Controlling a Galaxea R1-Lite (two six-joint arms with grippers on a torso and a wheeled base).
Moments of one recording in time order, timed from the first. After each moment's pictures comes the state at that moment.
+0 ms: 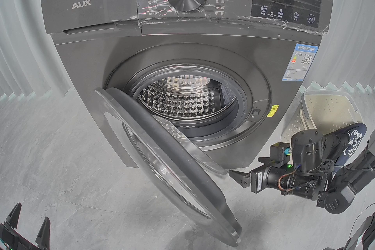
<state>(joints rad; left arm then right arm) 0.00 0.02 -0.02 0.01 0.00 -0.04 0.63 1.82 -0.48 -0.89 -0.09 0.19</state>
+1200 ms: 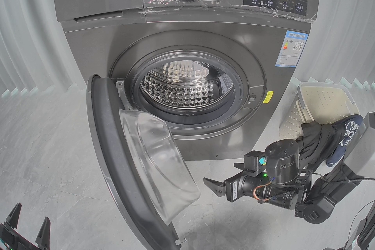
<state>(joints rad) 0.00 0.02 -0.02 0.01 0.00 -0.04 0.75 1.96 -0.54 -0.99 -0.09 0.20</state>
